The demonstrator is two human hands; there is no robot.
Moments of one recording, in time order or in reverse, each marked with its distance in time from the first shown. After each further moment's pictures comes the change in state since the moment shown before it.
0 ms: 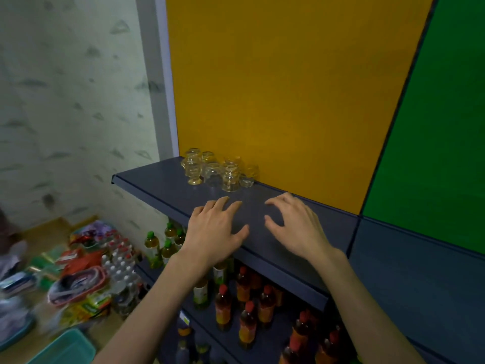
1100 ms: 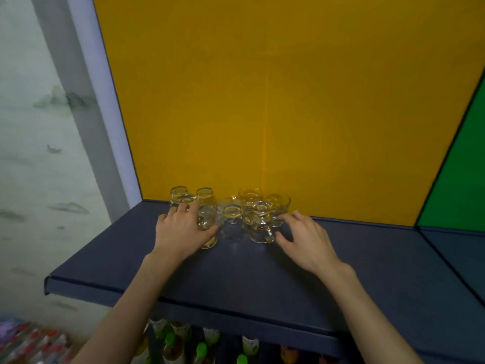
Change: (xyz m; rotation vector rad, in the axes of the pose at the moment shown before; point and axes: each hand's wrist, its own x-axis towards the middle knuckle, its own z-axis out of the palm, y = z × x) left_hand 0.293 -0.291 0.095 -0.059 -0.023 0.159; right_hand 0.223 -0.066 0.155 -0.214 0.065 0.472
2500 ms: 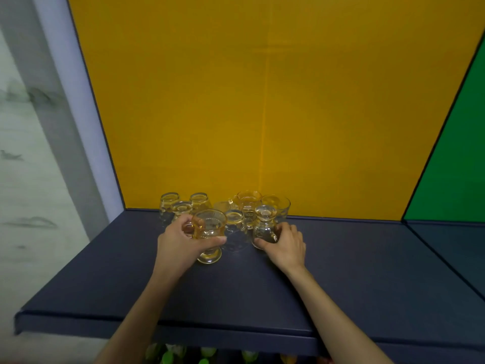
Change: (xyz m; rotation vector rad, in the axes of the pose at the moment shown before) left_hand -0.001 -0.021 0.010 -0.988 -0.035 -0.181; right_hand 0.042 -0.023 0.092 0.285 0.066 0.572
